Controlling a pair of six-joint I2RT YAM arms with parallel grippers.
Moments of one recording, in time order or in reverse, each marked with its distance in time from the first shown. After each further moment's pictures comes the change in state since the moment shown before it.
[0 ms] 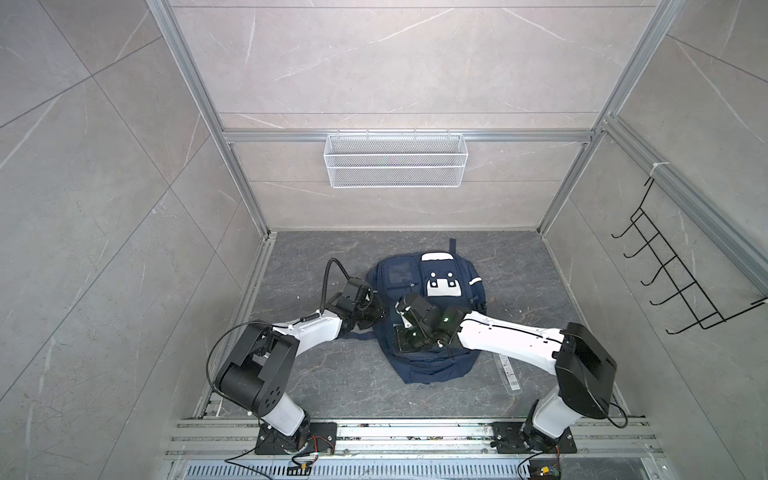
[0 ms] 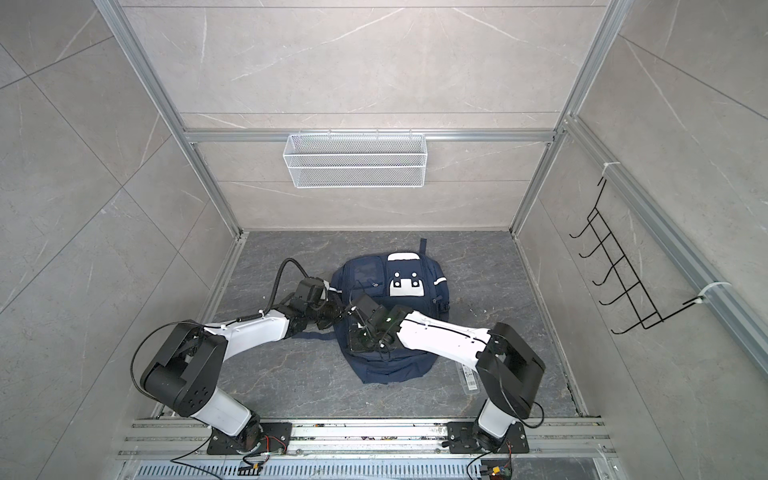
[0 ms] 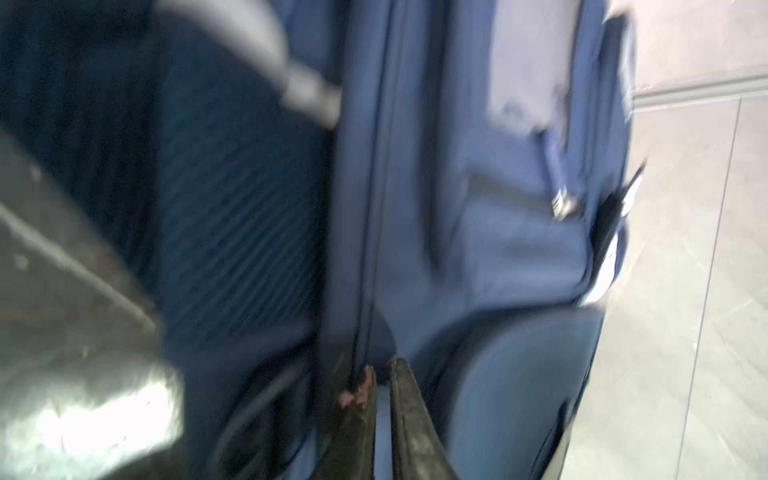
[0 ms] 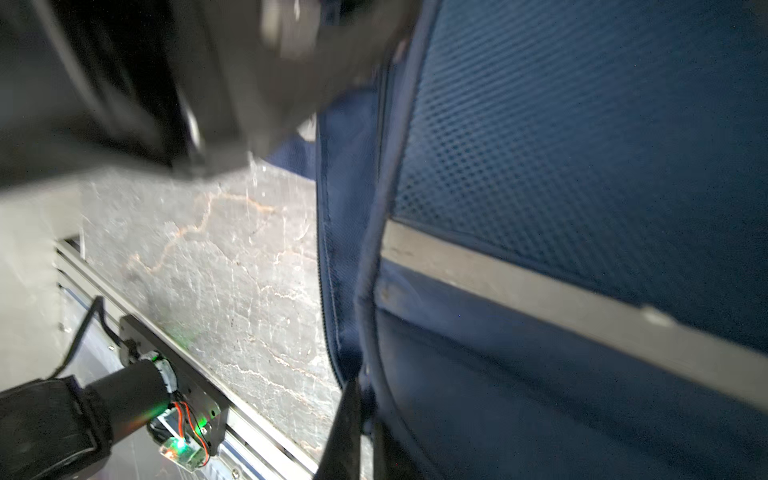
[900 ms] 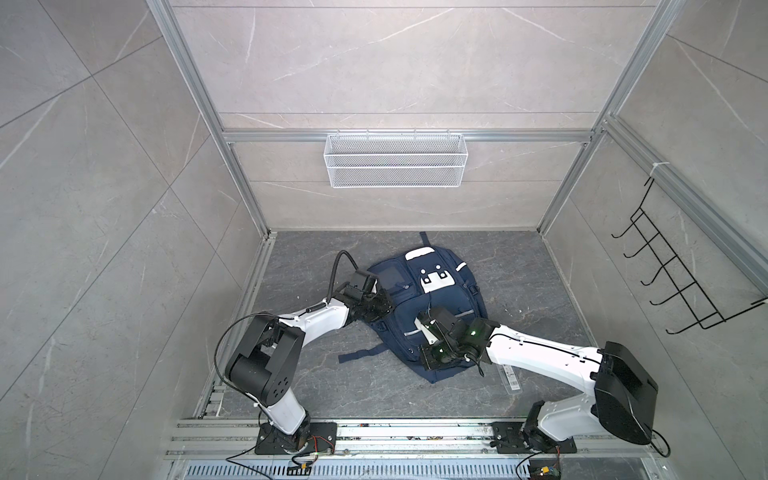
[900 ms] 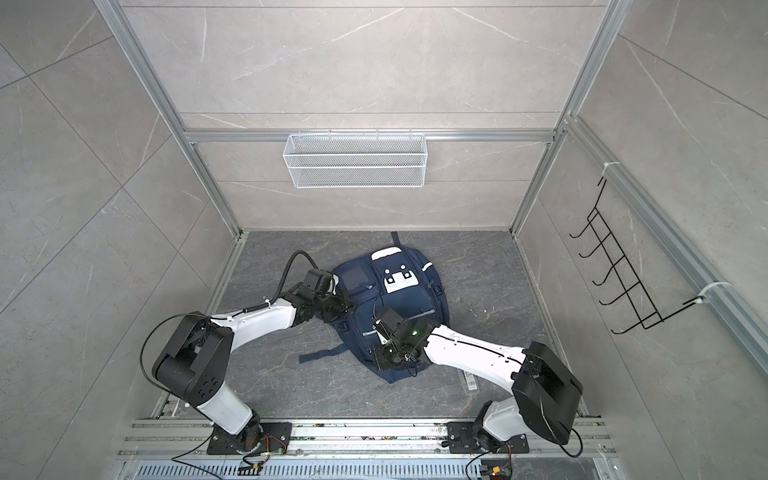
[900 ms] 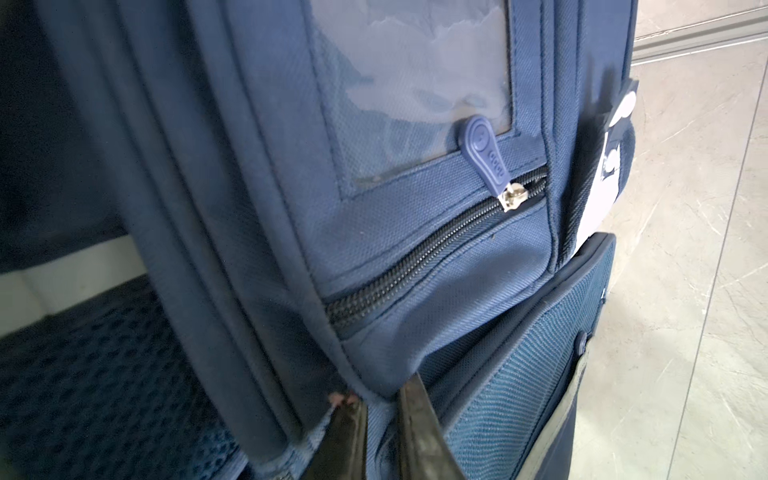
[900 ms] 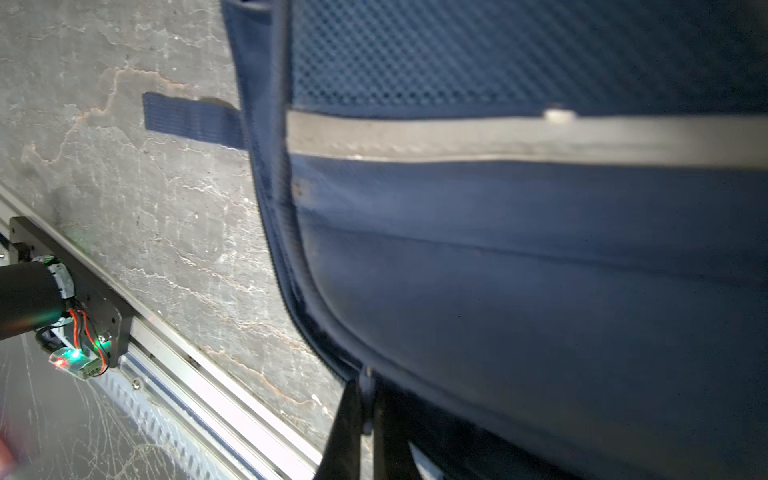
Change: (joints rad) left arm -0.024 0.078 0.167 -0.126 0.051 0.042; right arm 0.015 -0.161 -0.192 -0.088 -0.024 -0.185
